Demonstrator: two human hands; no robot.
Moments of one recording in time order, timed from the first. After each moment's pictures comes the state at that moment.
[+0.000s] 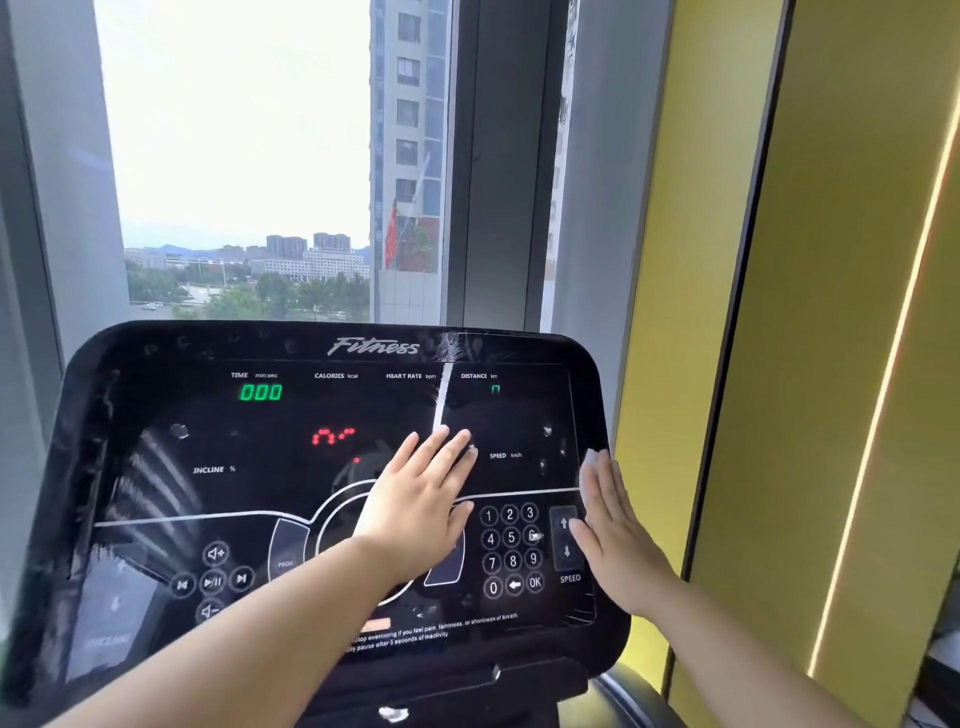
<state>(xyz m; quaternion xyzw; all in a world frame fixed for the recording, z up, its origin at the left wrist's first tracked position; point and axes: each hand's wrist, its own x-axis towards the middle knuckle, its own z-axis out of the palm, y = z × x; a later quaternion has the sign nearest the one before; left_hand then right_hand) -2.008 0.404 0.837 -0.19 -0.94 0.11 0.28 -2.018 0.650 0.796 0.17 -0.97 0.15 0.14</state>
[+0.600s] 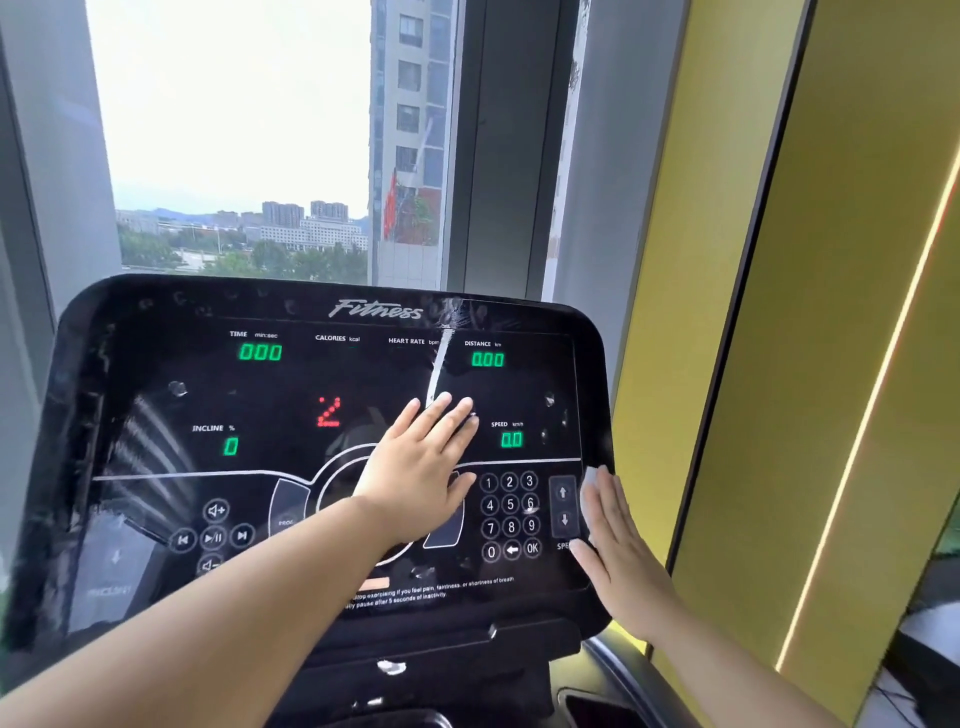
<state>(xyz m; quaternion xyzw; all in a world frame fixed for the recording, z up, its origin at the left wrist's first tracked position) -2.010 0.403 0.833 -0.19 -0.93 0.12 0.29 -1.996 0.660 0.760 0.18 -0.97 0.11 0.12</state>
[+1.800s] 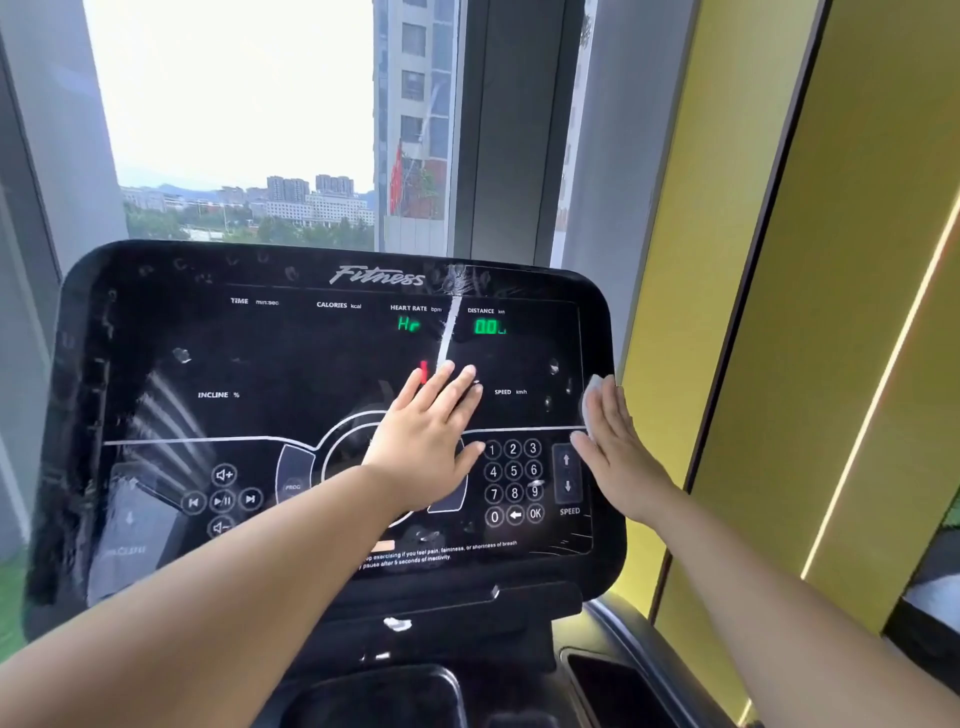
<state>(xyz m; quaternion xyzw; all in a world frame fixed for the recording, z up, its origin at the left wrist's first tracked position) -2.012 0.405 0.826 -0.18 -0.93 0.12 0.31 -2.030 0.652 0.811 0.18 -0.95 0.20 0.14</state>
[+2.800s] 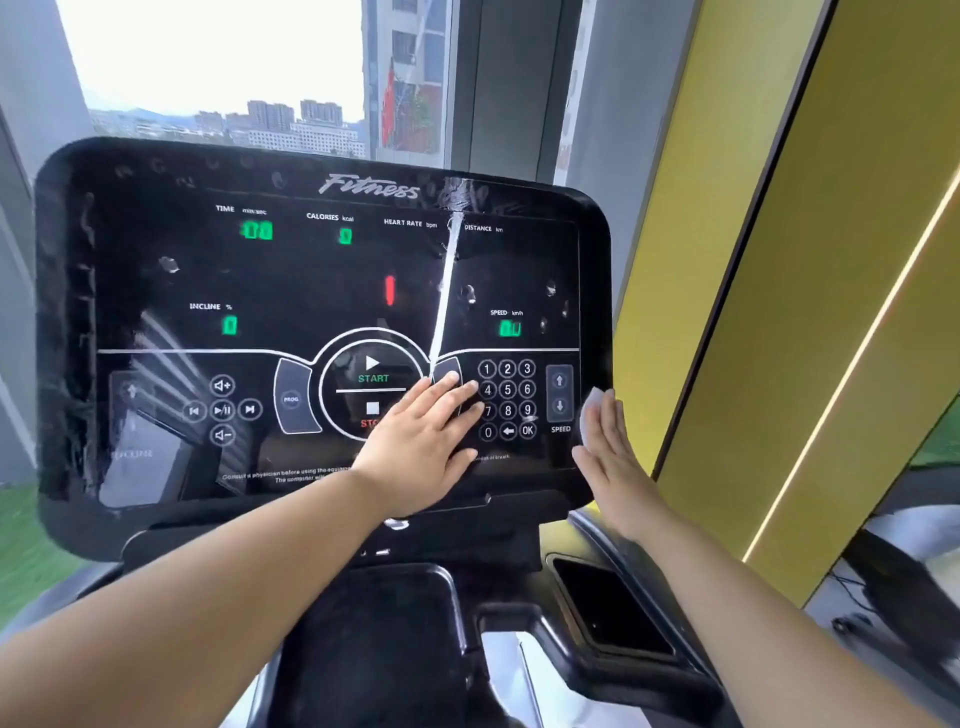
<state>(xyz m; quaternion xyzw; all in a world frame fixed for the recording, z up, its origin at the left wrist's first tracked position) -1.974 0.405 0.756 -0.24 -0.92 0.09 0.30 -1.984 0.664 0.729 0.18 -0.95 0.25 0.10</state>
